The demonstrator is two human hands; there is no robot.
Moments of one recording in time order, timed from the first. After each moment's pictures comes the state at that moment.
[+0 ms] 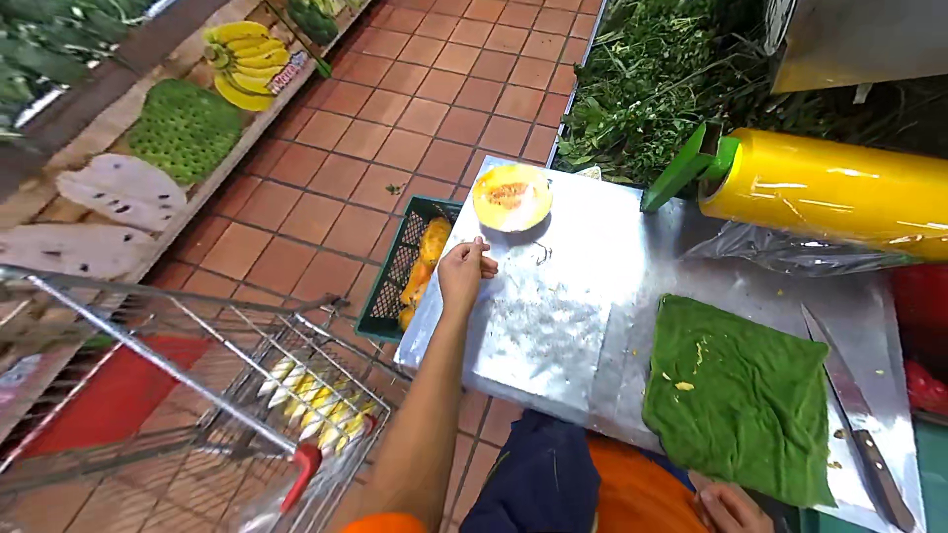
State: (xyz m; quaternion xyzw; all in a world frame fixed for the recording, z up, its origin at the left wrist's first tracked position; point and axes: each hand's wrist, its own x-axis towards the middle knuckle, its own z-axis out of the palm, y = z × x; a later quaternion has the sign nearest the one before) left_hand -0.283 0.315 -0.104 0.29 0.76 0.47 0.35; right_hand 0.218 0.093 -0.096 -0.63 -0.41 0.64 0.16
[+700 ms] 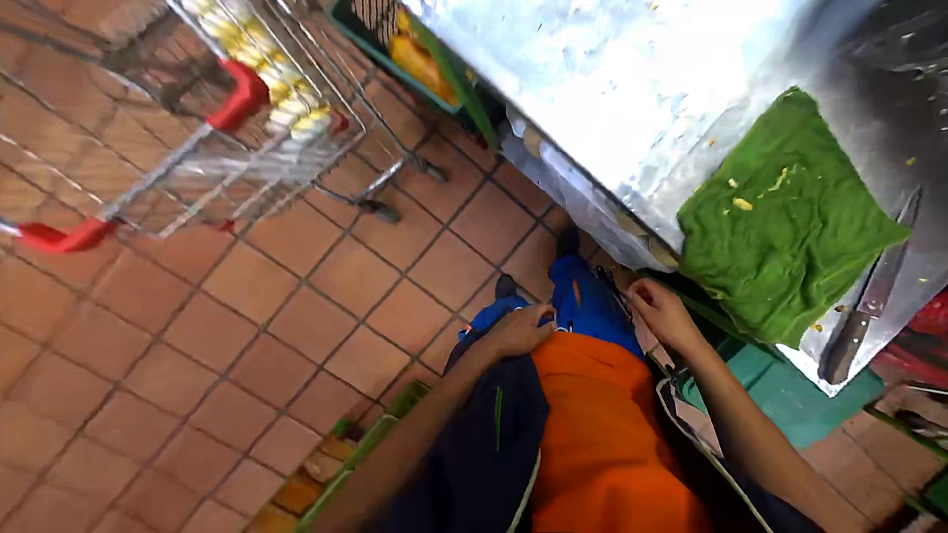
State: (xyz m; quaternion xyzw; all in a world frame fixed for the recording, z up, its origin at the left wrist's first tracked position) left_hand -0.012 -0.112 -0.232 0.33 0.63 0.10 0.70; right_hand 0.219 0.092 -0.207 -0.46 -0.72 0.48 -0.20
